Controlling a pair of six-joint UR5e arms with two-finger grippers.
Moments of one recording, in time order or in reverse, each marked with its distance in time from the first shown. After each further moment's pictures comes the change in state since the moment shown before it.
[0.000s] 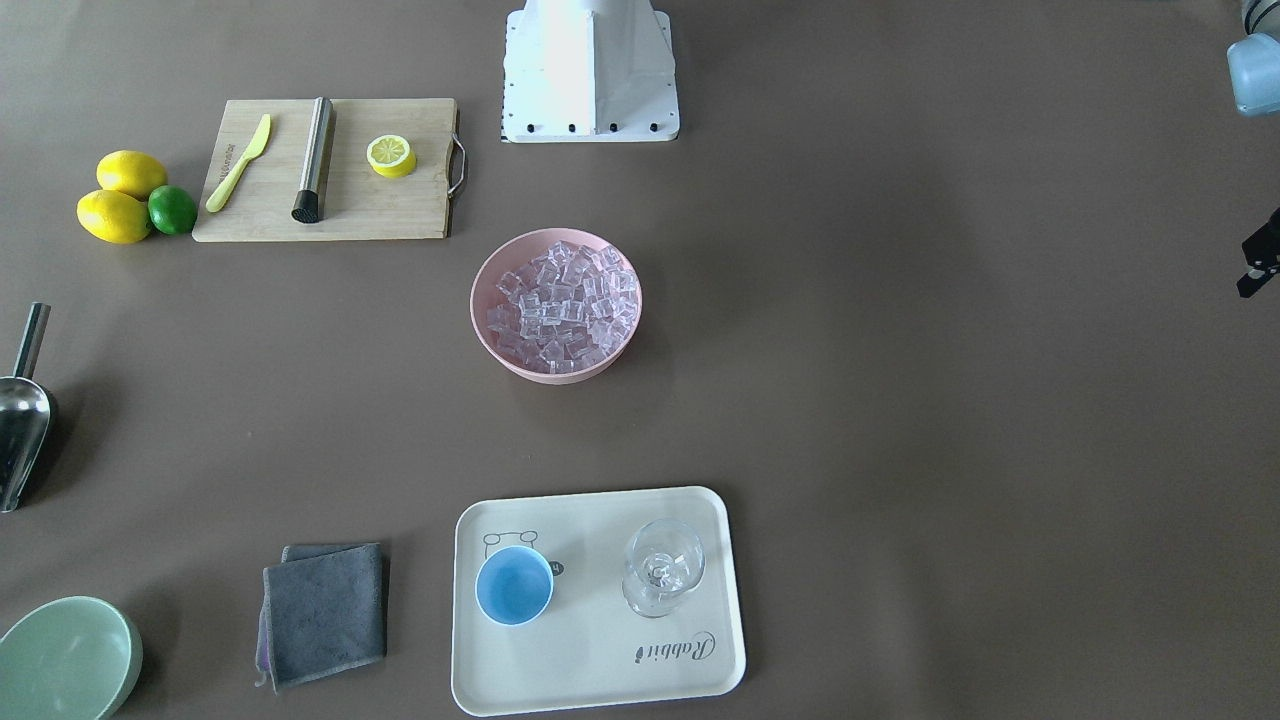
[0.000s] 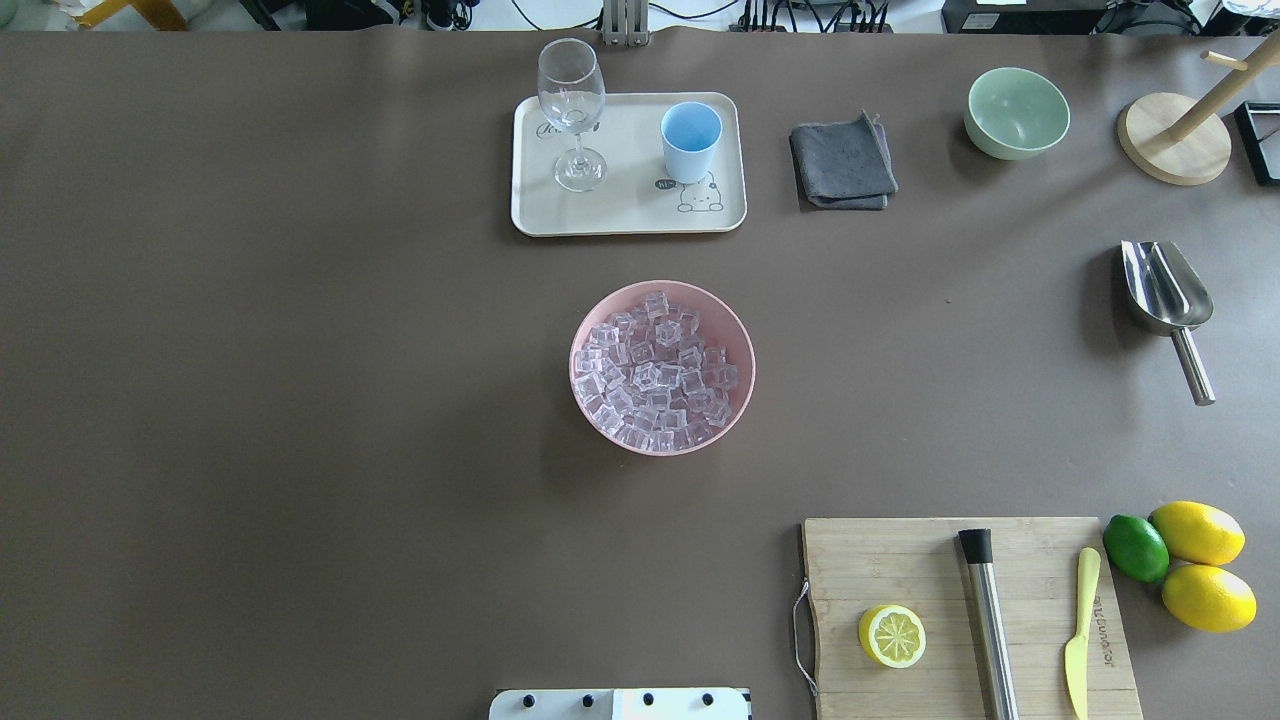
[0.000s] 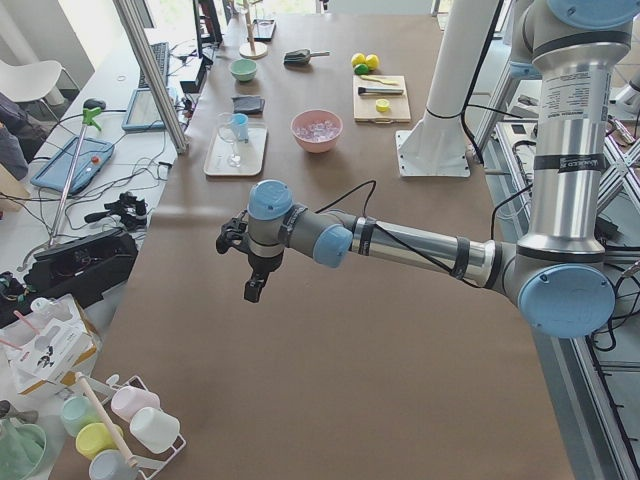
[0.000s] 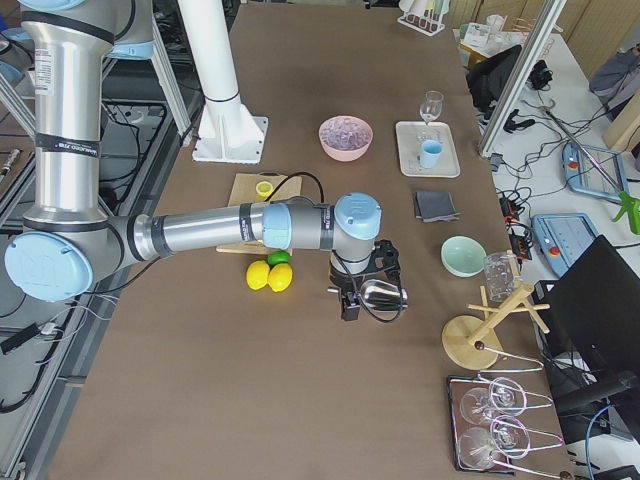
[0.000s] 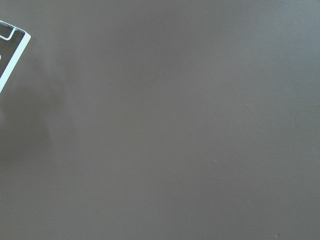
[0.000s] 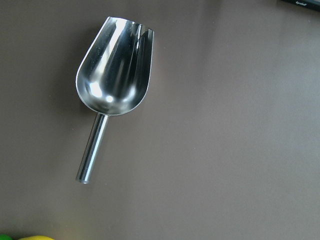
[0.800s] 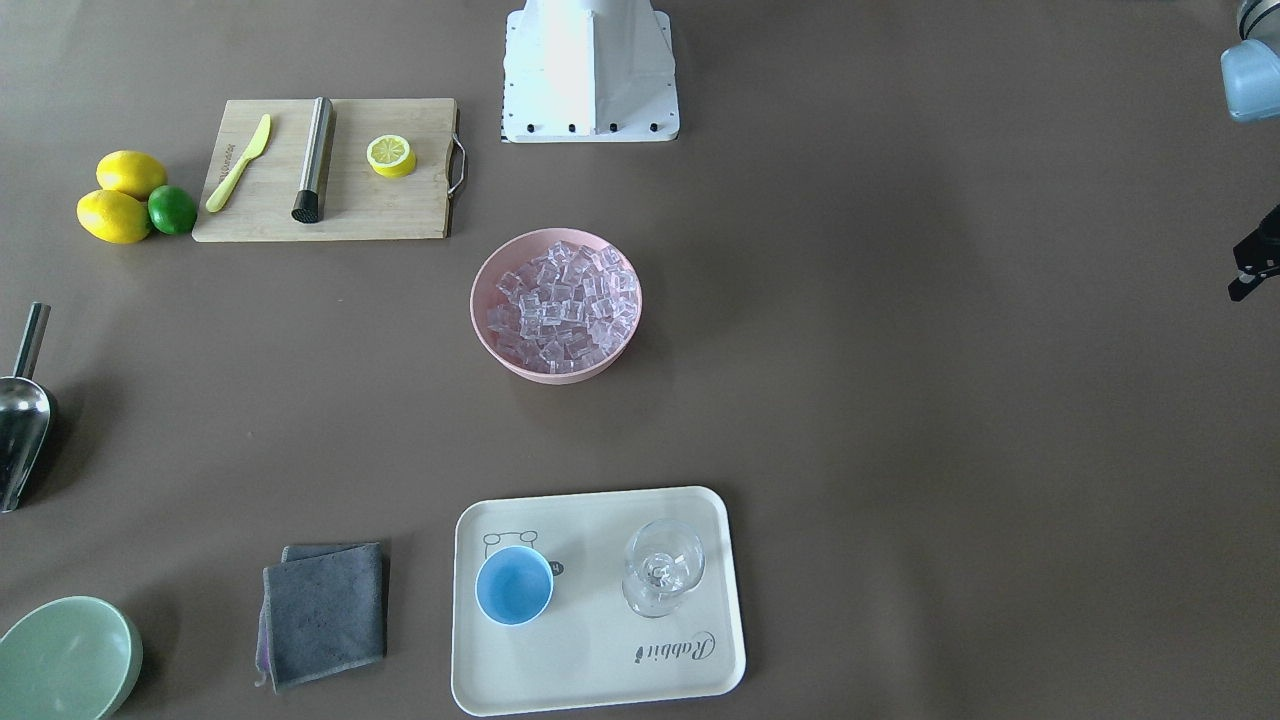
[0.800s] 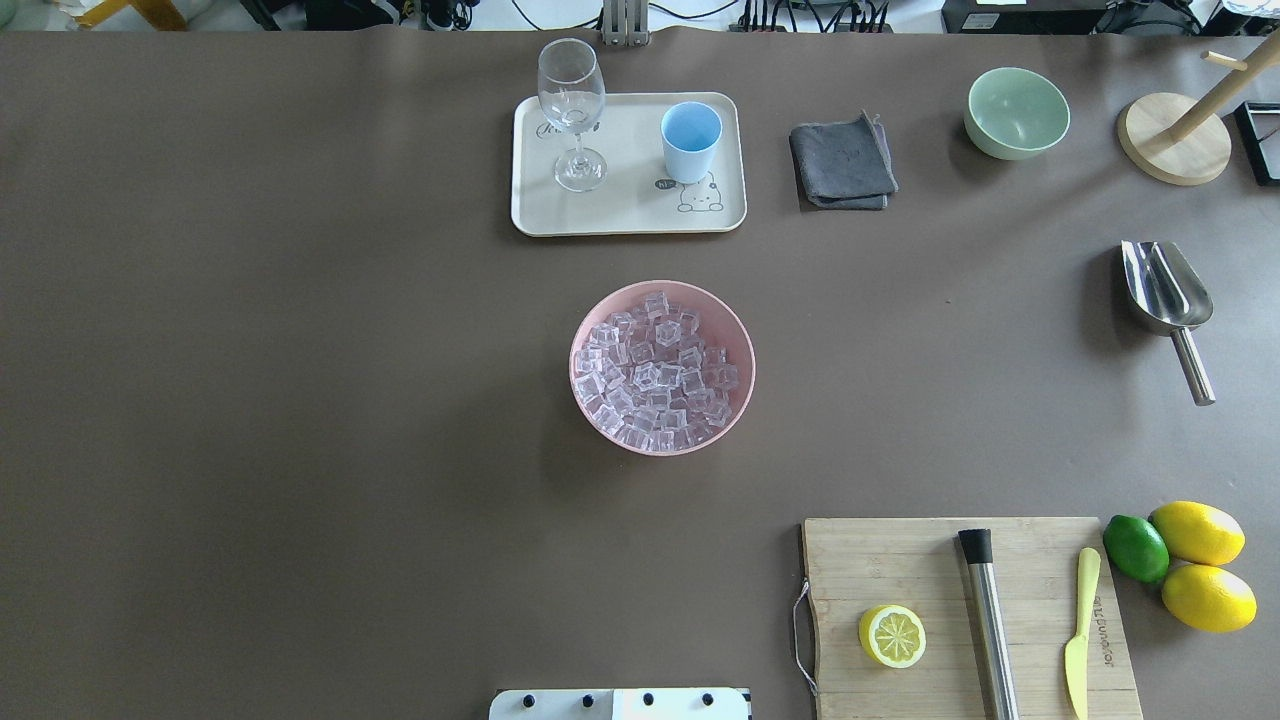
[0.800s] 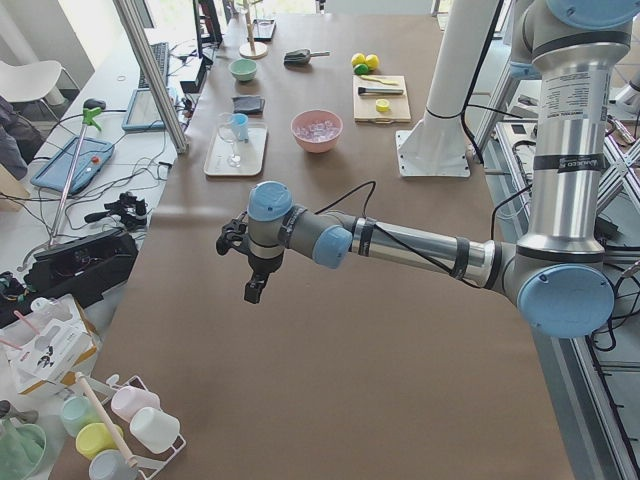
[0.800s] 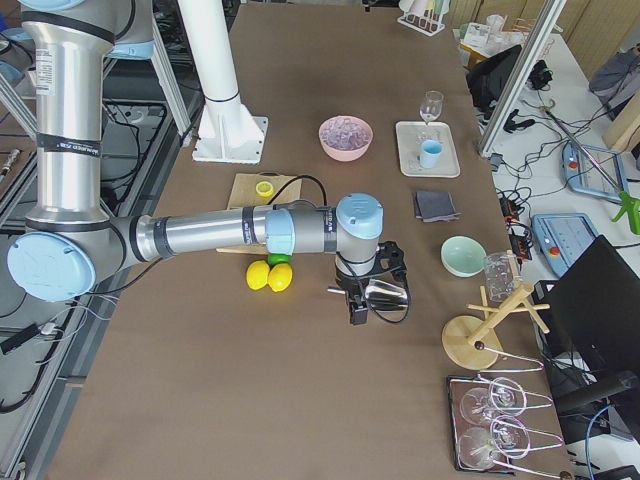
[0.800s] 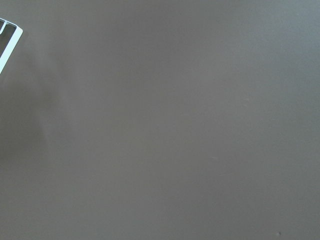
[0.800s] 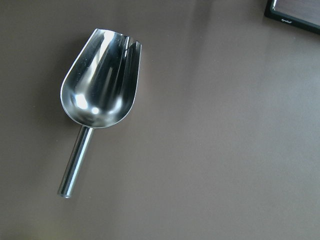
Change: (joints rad) left arm 0.018 -0.005 0.014 0.000 0.004 0.001; right arm 0.000 0.008 -0.028 0.082 -0.039 0.022
